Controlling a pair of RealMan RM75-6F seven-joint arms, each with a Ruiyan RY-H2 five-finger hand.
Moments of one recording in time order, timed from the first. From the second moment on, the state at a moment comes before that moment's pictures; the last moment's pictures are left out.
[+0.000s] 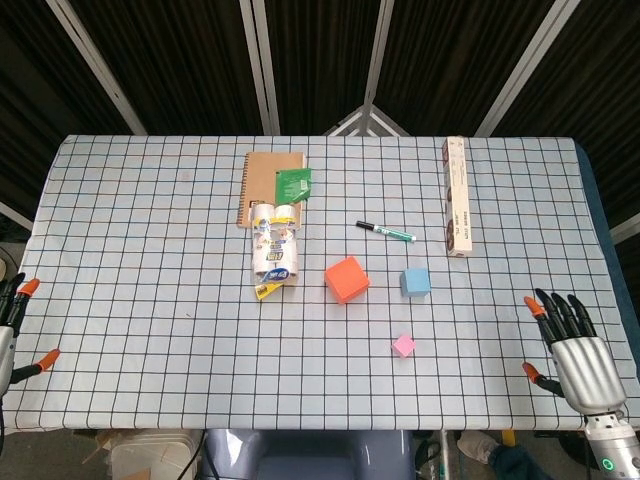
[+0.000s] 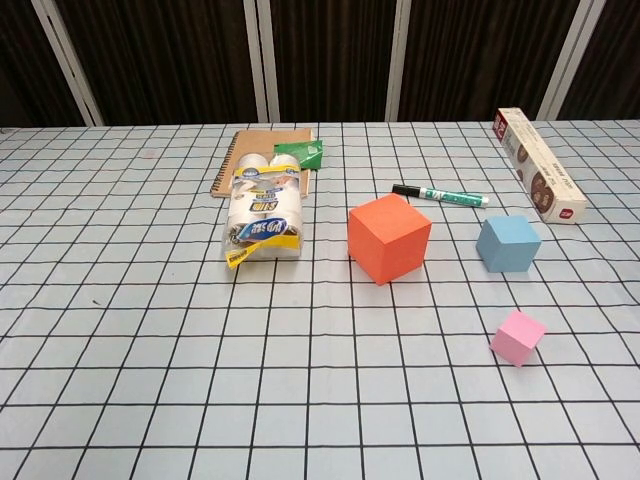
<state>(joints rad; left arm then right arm) -0.04 -1.12 -0.05 -1.65 1.49 1.55 0.11 0.10 -1.11 0.02 -1.59 -1.67 1.49 -0.08</state>
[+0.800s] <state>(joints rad) -0.04 -1.14 -0.09 -1.65 1.39 1.54 0.17 0.48 -1.12 0.18 -1.66 -1.32 0.92 -0.14</state>
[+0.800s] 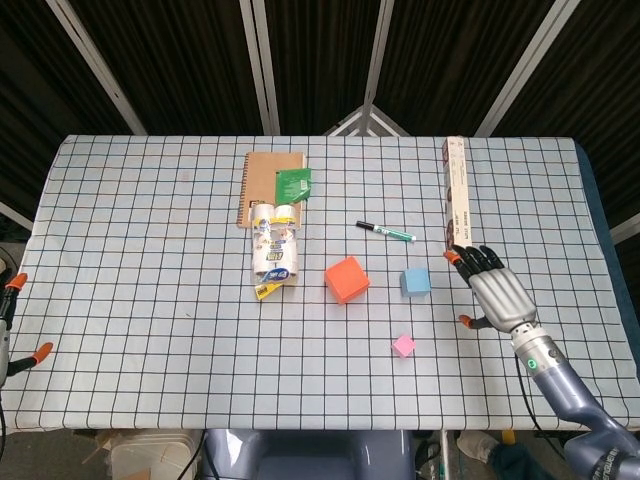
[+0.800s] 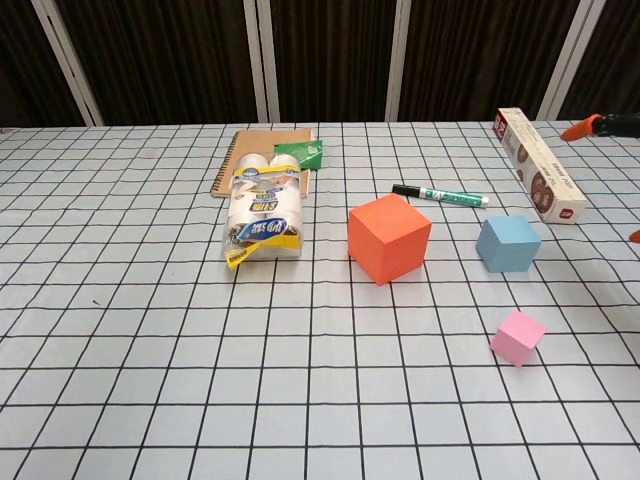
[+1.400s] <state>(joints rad) -0.06 -1.14 -0.12 -1.65 1.33 1.50 0.16 0.64 -1.26 0.21 -1.64 -0.96 0.82 -0.33</state>
